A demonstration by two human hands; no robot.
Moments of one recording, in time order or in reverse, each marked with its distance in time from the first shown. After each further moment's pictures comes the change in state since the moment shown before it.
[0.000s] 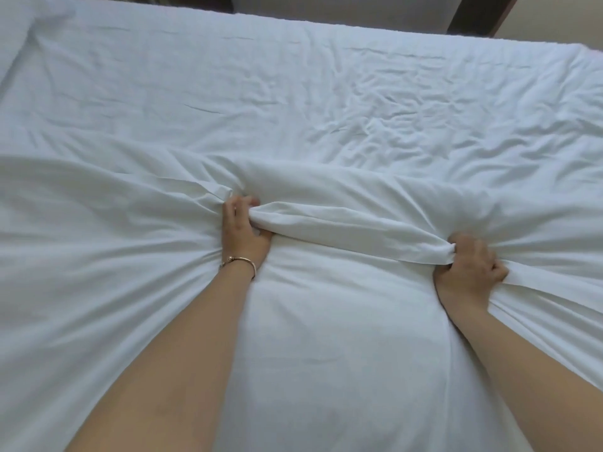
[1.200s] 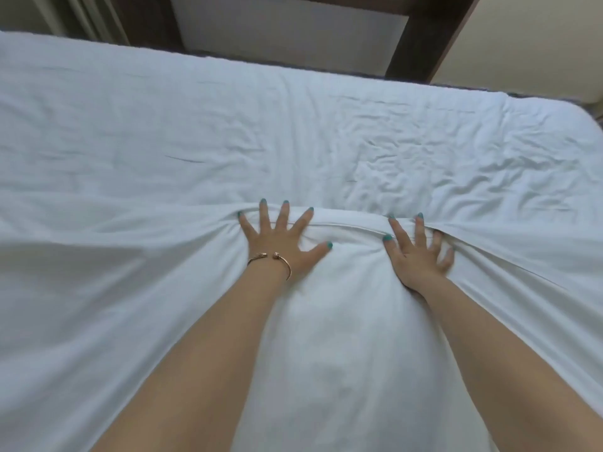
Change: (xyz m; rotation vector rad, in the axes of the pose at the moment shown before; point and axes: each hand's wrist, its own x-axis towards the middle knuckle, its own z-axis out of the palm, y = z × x) left_hand 0.080 0.048 0.020 0.743 -0.693 0.234; right_hand 0.053 -0.105 0.012 -0.229 -0.567 0.164
